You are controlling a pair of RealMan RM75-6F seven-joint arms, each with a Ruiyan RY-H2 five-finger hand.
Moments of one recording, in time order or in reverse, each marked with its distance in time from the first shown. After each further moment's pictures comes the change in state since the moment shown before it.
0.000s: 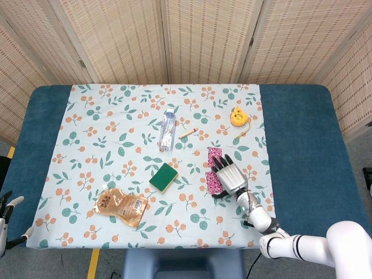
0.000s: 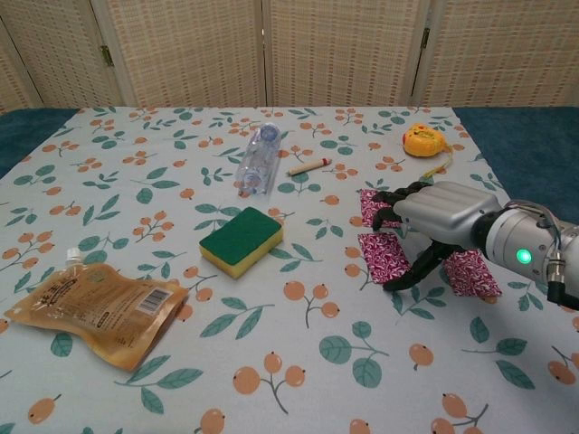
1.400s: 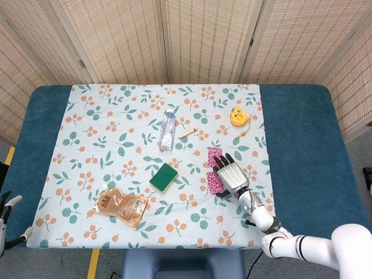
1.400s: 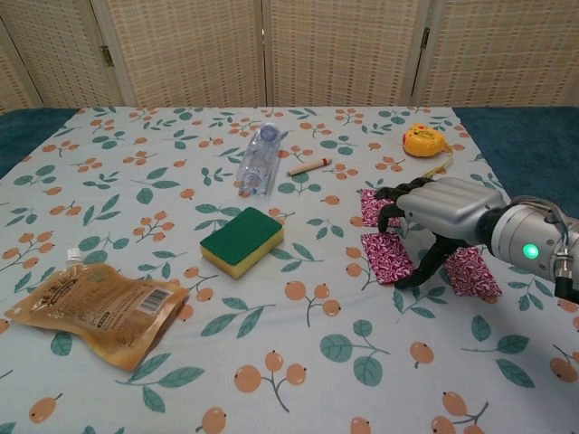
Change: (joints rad) left arm 0.003 -0.001 -0.003 0.007 -0.003 0.003 -0.008; right arm -0.035 0.017 0.039 0.002 -0.063 -0.023 0.060
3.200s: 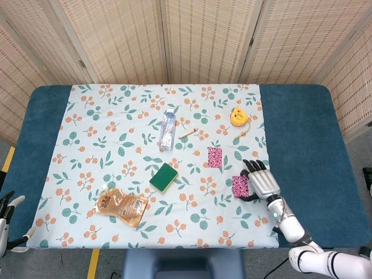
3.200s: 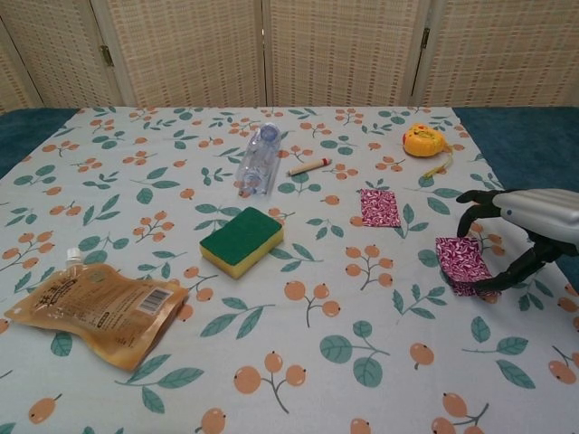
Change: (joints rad) left arm -0.003 -0.004 0.007 0.003 0.016 0.002 -0.012; right arm -0.195 0.163 -0.018 -0.089 -0.078 0.041 0.271
